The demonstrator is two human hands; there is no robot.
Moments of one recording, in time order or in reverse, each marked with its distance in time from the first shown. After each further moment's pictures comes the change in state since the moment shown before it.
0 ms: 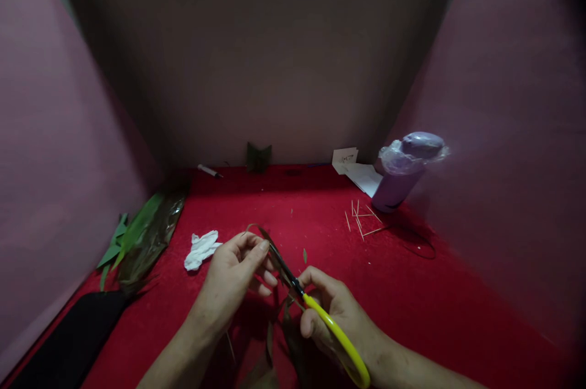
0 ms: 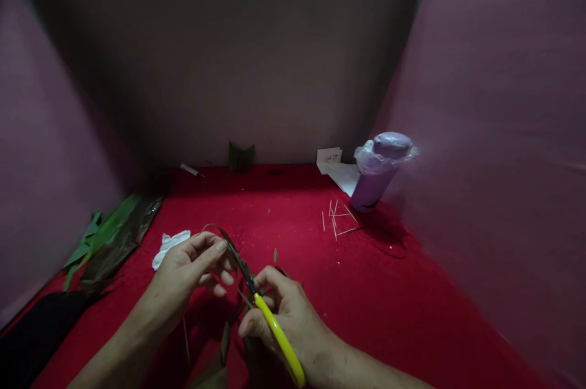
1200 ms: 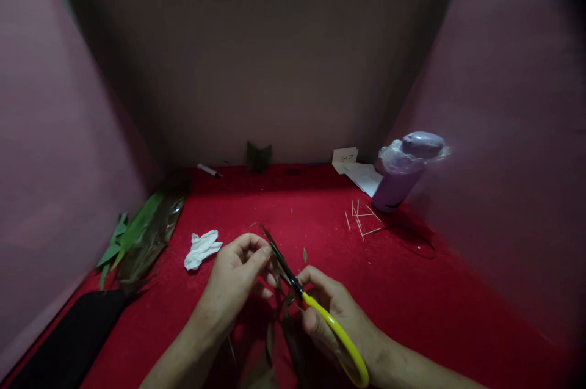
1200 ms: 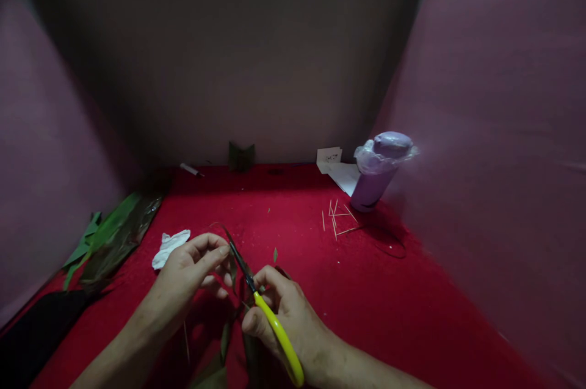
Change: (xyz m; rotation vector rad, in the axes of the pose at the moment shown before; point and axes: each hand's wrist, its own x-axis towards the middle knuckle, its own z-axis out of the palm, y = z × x) left_hand -0.002 -0.003 0.003 -0.004 0.009 -0.016; right_hand -0.005 -0.006 0.002 -0.203 -0.003 -0.046
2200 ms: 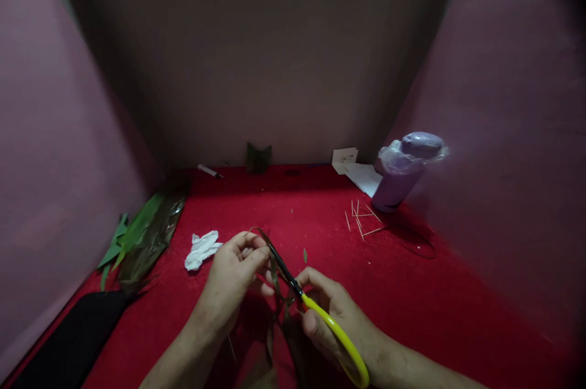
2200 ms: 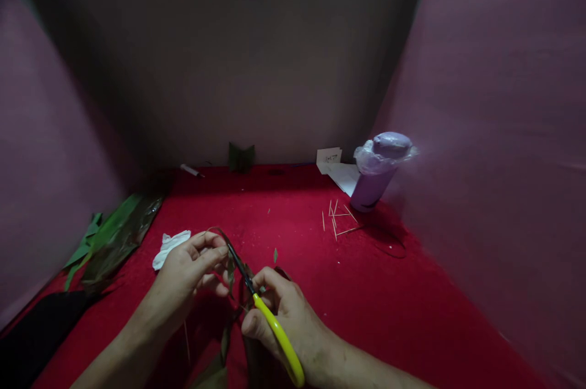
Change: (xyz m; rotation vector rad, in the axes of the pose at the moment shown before) left_hand 0.001 0.001 0.001 -0.121 0.023 0.016; right_hand -0.001 0.000 -0.002 0.008 -0.069 0.009
